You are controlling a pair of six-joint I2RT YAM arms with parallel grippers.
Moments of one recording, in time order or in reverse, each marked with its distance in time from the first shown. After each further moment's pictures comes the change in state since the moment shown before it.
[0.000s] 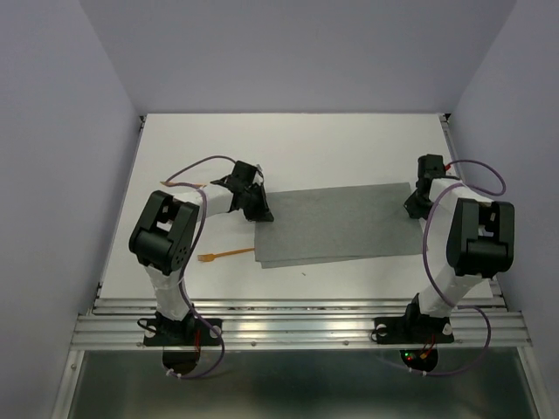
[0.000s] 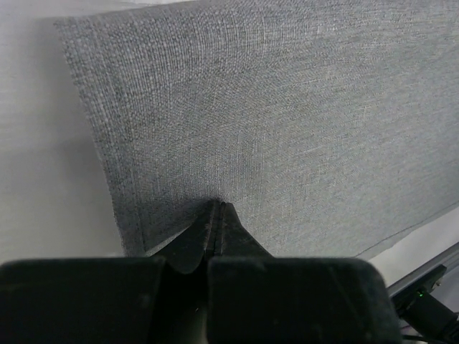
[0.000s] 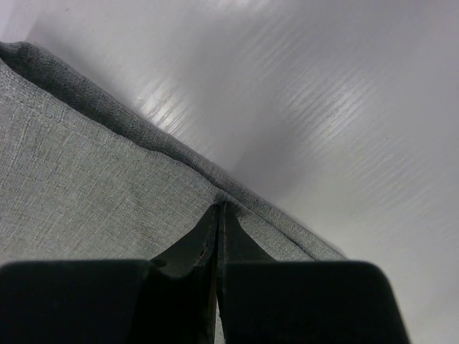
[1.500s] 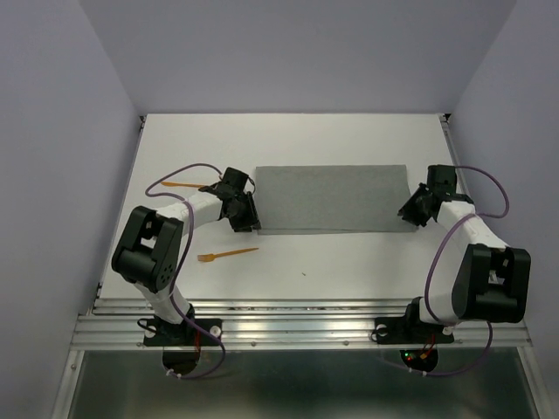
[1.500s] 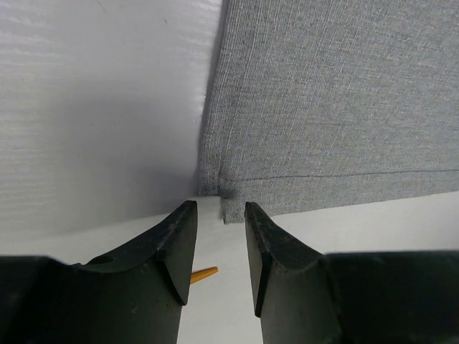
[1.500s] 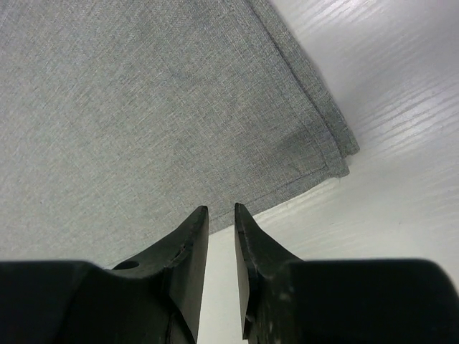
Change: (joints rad) left arm 0.034 -0.137 -0.089 -0.154 -0.146 -0.039; right arm -0.001 -0.333 -0.192 0.043 -0.320 -0.025
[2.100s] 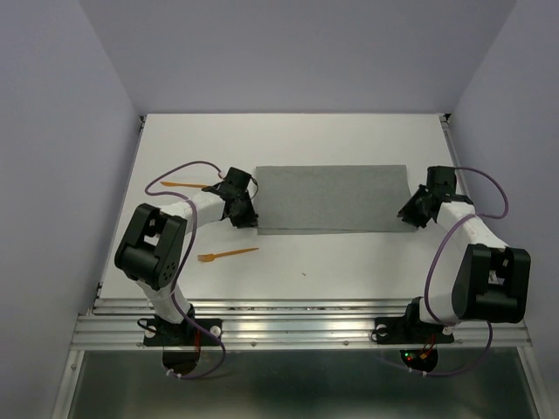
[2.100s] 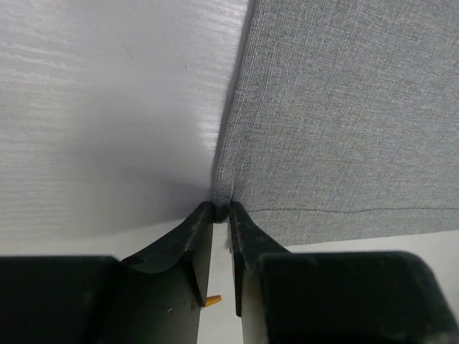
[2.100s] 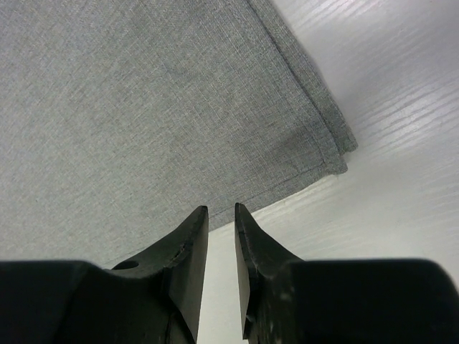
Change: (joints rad) left arm -0.030 0.014 -0.006 0.046 -0.093 -0.037; right arm 0.000 -0.006 -0.005 -0.001 -0.004 -0.003
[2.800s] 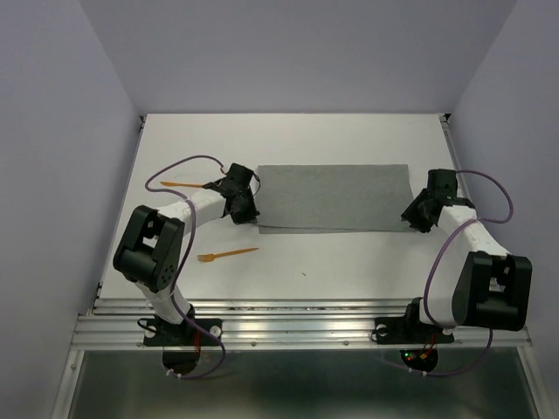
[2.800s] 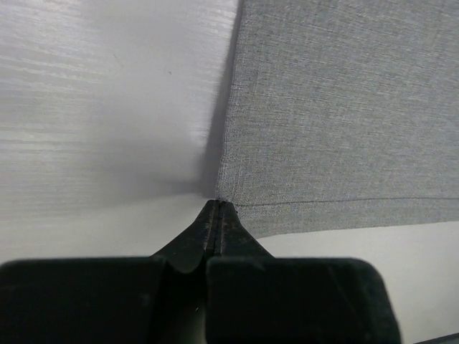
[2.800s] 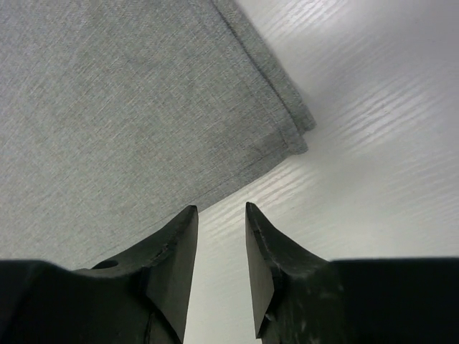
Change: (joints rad) left arm -0.018 -0.002 0.040 -0.039 -0.034 0.031; right arm -0.001 -0.045 -0.026 -0.045 0.102 -0.014
